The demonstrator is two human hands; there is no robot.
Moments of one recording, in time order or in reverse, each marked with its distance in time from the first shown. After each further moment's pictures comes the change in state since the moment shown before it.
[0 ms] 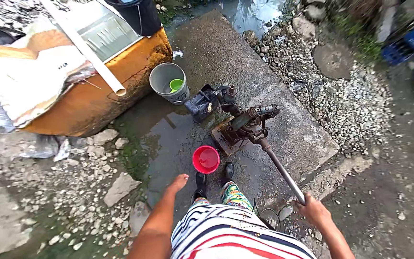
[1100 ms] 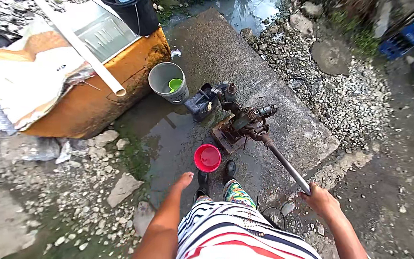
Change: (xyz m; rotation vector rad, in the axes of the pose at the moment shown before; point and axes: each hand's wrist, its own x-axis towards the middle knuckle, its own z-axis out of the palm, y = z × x) left_hand 0.015 0.004 0.011 -0.028 -0.011 0.019; right_hand -0.028 -0.028 -0.037 -0.102 0.021 0.027
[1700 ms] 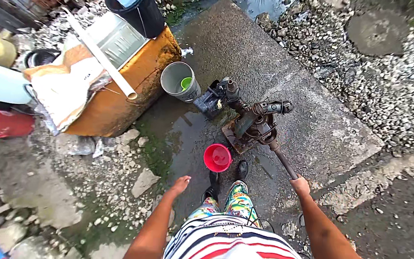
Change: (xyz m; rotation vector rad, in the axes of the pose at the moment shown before) left_hand -0.040 -0.001 -0.017 0.048 0.079 -0.058; right_hand 0.275 -0.007 0.147 0.351 -0.039 0.042
